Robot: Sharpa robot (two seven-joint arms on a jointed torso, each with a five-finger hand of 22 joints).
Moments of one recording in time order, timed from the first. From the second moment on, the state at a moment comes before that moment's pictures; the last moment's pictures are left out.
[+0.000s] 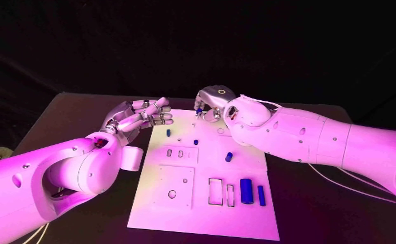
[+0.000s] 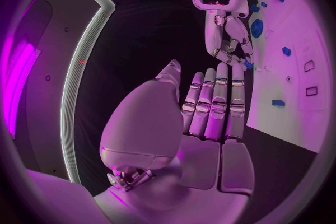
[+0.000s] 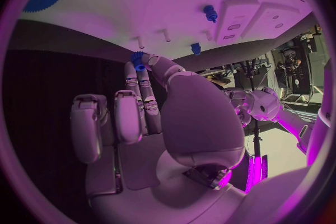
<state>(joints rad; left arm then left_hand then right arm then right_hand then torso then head) 1.20 -0.98 0.00 1.82 0.03 -0.48 0.36 1.42 -0.05 0.07 0.26 0.14 0.99 0.21 0.10 0.07 1.08 0.16 0.09 0.07 1.09 0.12 0.15 0.16 0.18 0.80 0.26 0.46 0.22 1.31 -0.49 -0.11 1.21 -1.68 -0.42 -0.19 1.34 -0.11 0.44 -0.07 0.34 1.17 0.13 0.10 0.14 1.24 0.08 0.07 0.14 1.47 -0.01 1.37 1.20 0.04 1.46 0.09 1.50 1.31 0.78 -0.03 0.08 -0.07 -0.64</state>
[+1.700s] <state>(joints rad) 1.20 -0.98 0.00 1.82 0.03 -0.47 0.36 1.42 -0.05 0.07 0.26 0.14 0.99 0.21 0.10 0.07 1.08 0.16 0.08 0.07 1.09 0.12 0.15 0.16 0.18 0.80 0.26 0.46 0.22 1.30 -0.43 -0.12 1.14 -1.66 -0.37 -0.18 1.33 -0.13 0.45 -0.06 0.33 1.15 0.14 0.08 0.14 1.24 0.08 0.06 0.14 1.47 -0.01 1.37 1.19 0.04 1.46 0.09 1.49 1.31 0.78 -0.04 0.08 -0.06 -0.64</state>
